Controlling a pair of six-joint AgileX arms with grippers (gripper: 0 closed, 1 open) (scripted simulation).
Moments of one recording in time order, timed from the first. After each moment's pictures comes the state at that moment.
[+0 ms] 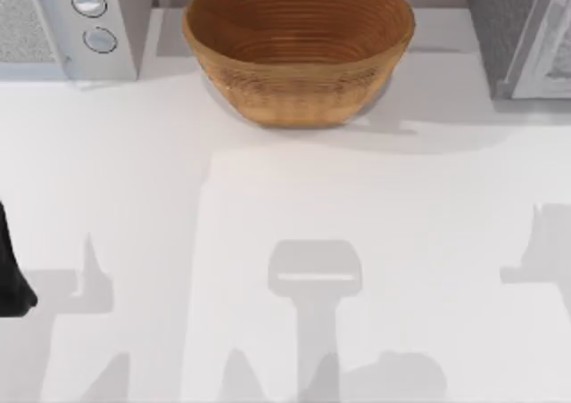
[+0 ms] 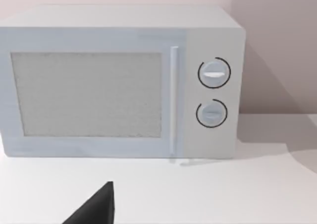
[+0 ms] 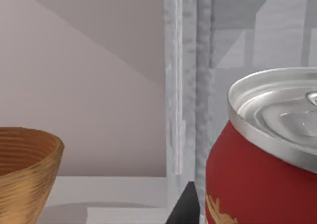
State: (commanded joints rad) left arm 0.00 0.00 0.00 0.00 0.00 0.00; right arm 0.17 0.24 0.15 0.19 0.13 0.01
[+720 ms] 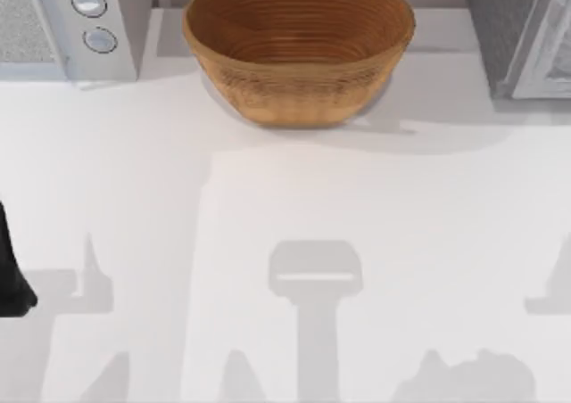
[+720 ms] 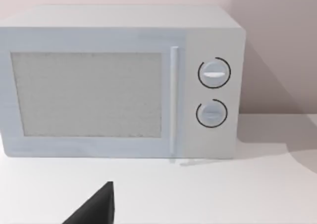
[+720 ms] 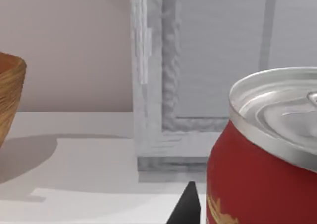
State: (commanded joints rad) left arm 0.00 0.00 0.00 0.00 0.00 0.00; right arm 0.00 0.00 0.00 0.00 0.00 0.00
